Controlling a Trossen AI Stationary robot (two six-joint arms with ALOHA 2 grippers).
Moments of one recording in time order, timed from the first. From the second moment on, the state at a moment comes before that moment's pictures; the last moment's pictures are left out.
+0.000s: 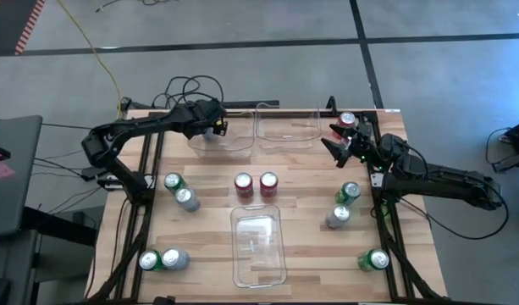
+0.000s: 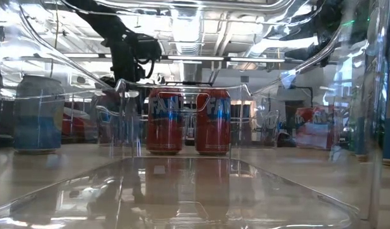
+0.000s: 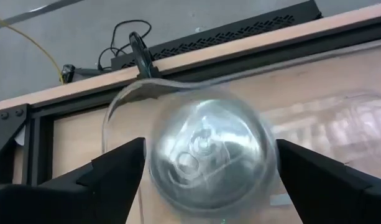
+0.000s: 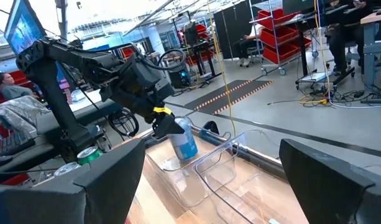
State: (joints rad) left arm 0.61 1.57 1.11 -0.63 -0.58 -0.59; right arm -0.35 0.51 0.34 0.22 0.20 0.29
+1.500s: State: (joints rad) left arm -0.19 1.11 1.26 -1.16 -0.44 -0.57; right arm -0.35 0.51 0.34 0.22 0.20 0.31
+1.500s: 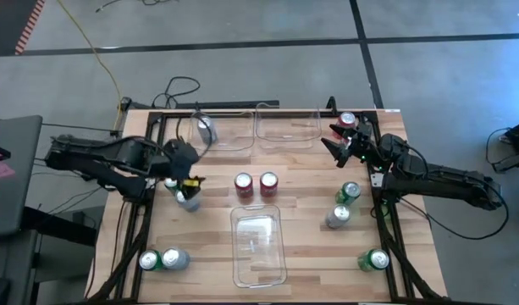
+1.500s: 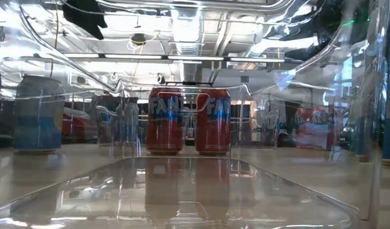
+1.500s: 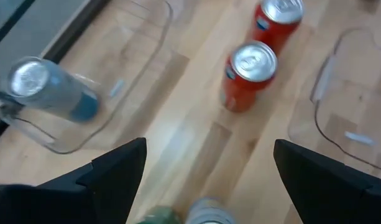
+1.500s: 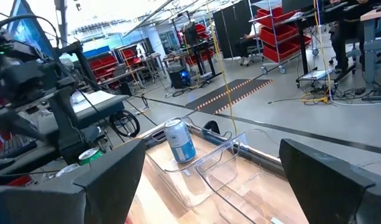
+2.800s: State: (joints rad) left arm -0.40 1.38 1.26 -1.45 -0.29 -0.54; right arm -0.35 0.51 0.34 0.22 0.16 0.24
